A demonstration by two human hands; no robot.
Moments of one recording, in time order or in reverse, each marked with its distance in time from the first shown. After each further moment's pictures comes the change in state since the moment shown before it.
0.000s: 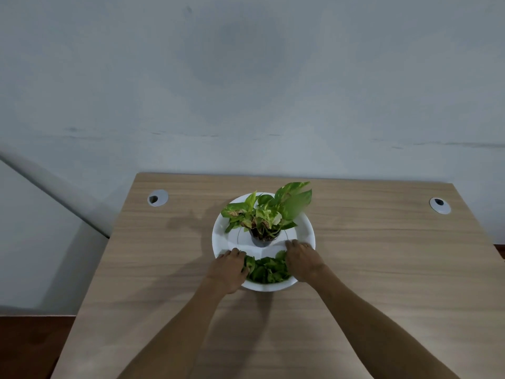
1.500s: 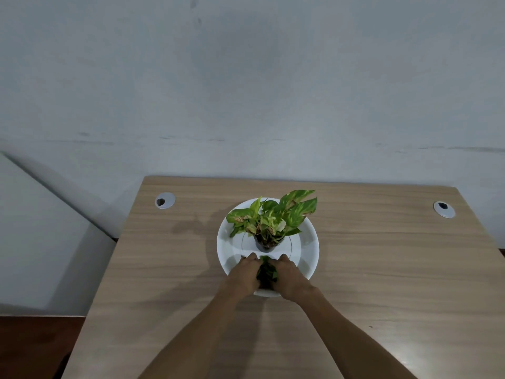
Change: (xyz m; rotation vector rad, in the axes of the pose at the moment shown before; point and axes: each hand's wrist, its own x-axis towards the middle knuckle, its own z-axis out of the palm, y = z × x) left_hand 0.009 0.020 0.016 -0.250 -0.031 0.017; right_hand -0.021 -0.065 -0.016 0.605 -0.084 0.132
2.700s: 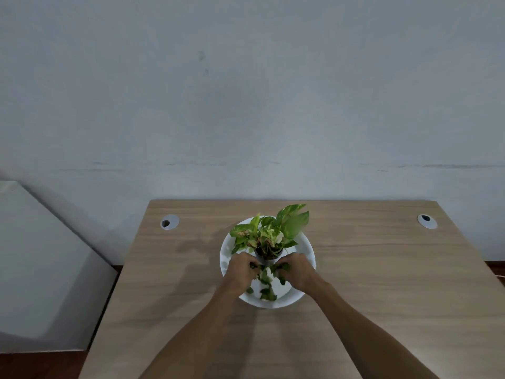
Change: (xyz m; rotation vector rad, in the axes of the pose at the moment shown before) left_hand -0.024 0.014 -0.055 -0.333 0.322 0.012; right_hand -0.015 0.001 -0.053 0.228 0.222 -0.092
